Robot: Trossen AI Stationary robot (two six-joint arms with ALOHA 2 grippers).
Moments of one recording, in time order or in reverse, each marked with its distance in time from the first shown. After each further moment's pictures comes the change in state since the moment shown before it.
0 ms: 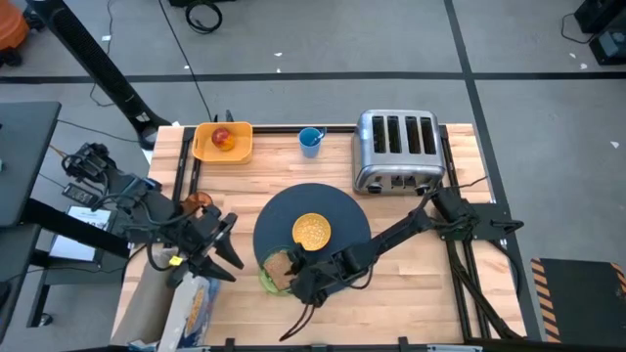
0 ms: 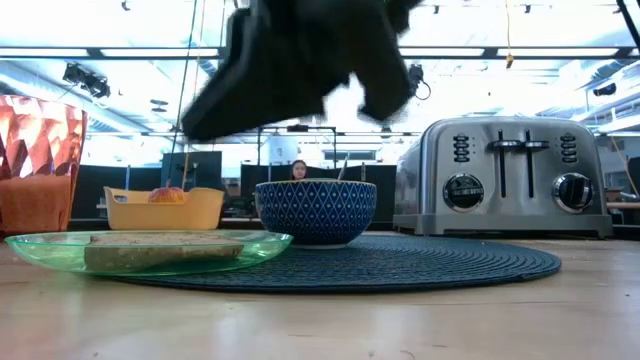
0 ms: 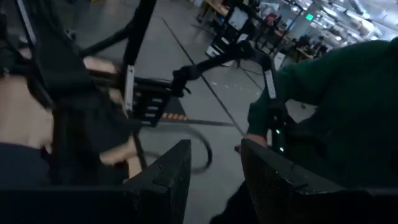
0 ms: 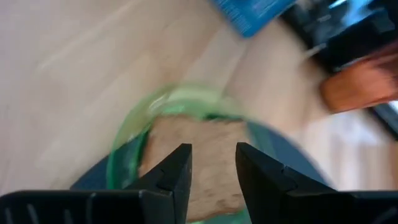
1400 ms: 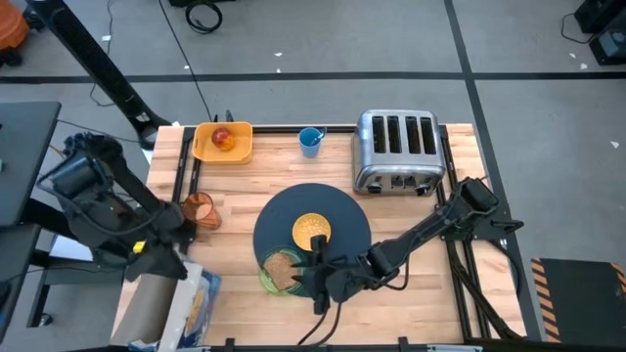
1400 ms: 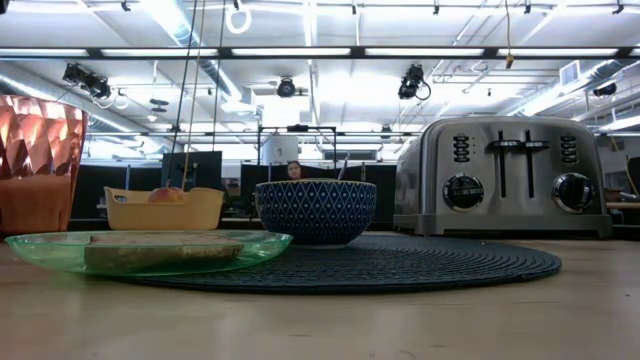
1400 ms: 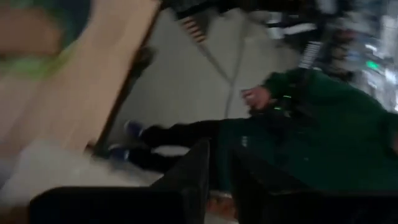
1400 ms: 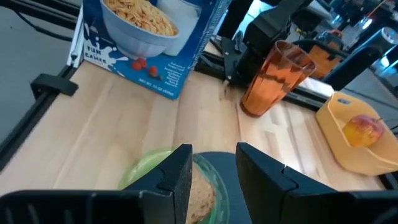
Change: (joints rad) left arm -0.301 0.081 0.477 -0.789 -0.167 -0.948; right arm 0.105 -0.212 0.001 -0.050 0.274 0.354
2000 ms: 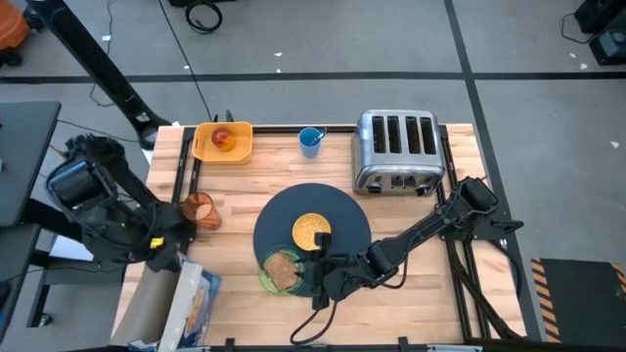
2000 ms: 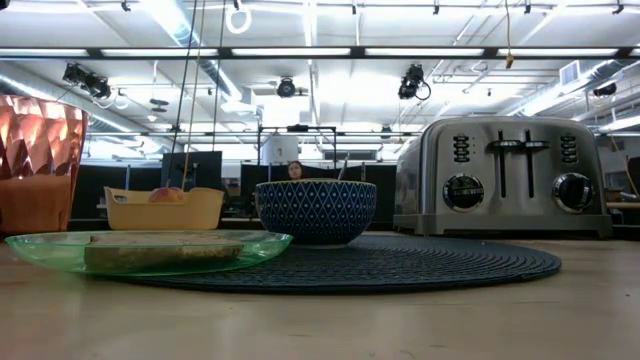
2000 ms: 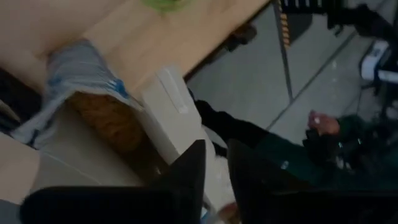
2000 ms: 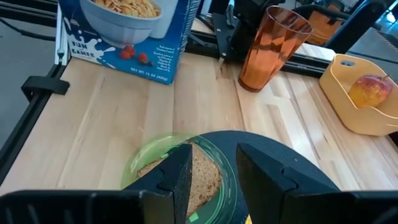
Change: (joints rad) left arm -0.036 0.044 0.032 -0.314 0.056 -0.443; right arm -0.010 -0.002 0.000 -0.082 0.005 0.170
